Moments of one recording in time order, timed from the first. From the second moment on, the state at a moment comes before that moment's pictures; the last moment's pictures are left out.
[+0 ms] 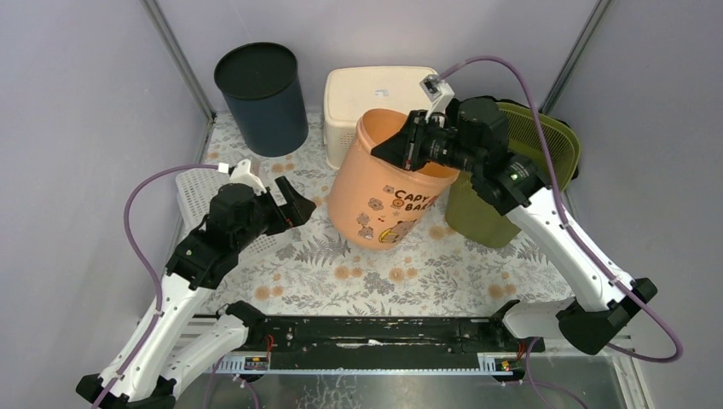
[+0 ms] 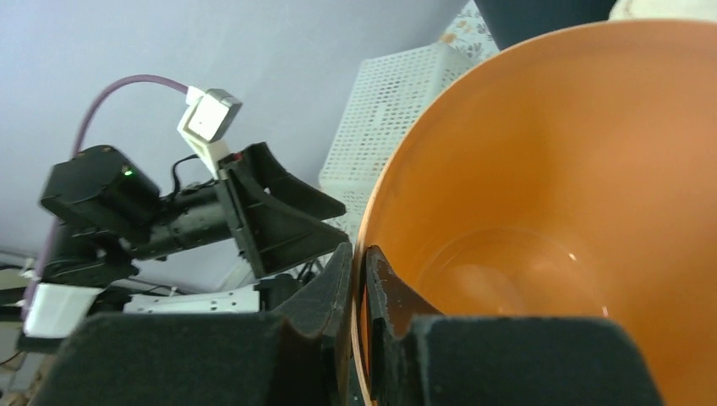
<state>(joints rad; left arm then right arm) -0.48 0.75 0.98 -0.71 -0.06 -0.68 0.63 1.28 1.54 -0.42 -0.41 0.58</state>
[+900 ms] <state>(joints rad) -0.48 0.76 0.86 -0.68 -0.04 -0.69 0.92 1.49 1.47 -0.45 0.11 0.30</state>
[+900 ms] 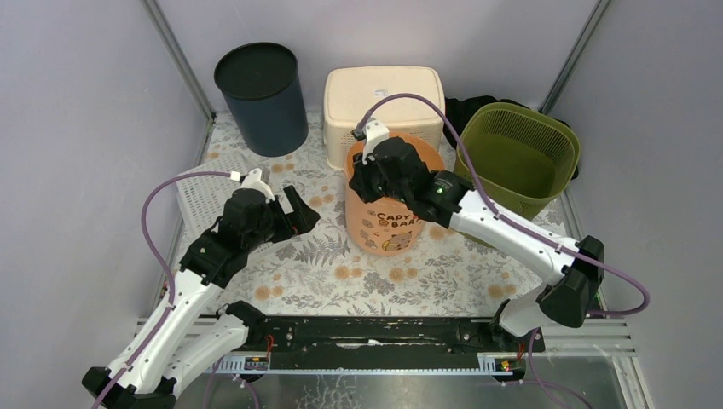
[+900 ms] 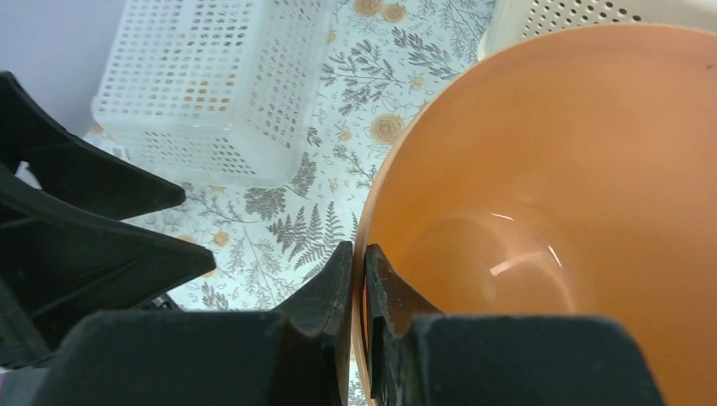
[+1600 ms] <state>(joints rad) -0.48 0.75 0.86 -0.67 -0.04 -0.70 0.99 1.53 1.45 -0.45 0.20 0.28</state>
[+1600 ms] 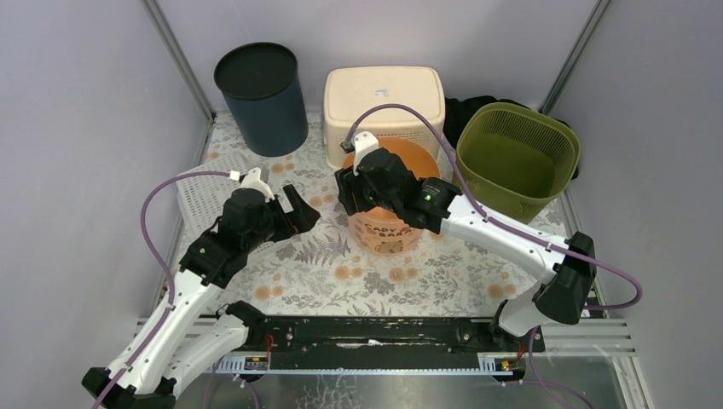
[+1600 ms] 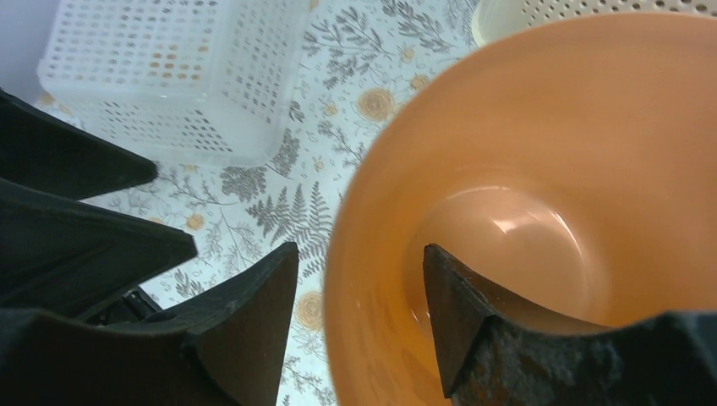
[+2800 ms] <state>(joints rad) -0.48 0.77 0.87 -0.67 -0.02 -0.70 0.78 0.83 1.10 -1.10 0.66 0.74</state>
